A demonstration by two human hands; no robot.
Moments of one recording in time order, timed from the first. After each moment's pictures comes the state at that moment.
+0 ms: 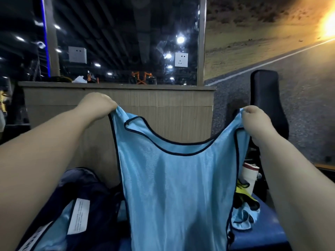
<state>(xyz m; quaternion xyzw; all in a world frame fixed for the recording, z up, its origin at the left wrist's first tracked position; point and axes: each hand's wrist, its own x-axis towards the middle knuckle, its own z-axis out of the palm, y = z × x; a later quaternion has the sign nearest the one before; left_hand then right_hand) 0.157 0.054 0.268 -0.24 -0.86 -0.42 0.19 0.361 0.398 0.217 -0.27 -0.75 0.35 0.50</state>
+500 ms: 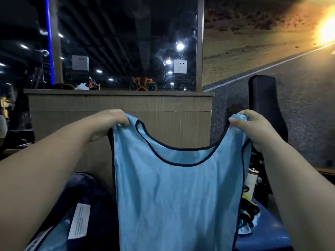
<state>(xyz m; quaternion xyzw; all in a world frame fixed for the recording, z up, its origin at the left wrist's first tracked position) 0.182 0.052 0.250 -0.35 -0.79 -0.50 -0.04 0.385 0.393 0.212 -0.15 -0.75 0.44 0.47</state>
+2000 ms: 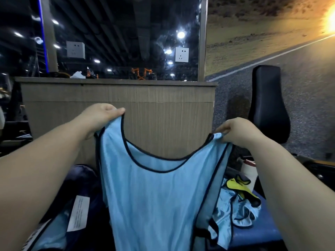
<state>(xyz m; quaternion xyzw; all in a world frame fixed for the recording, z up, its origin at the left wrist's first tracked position) 0.148 0.051 0.228 -0.30 -0.82 -0.47 0.10 0.352 0.371 0.201 -0.26 -0.92 0.11 0.27</state>
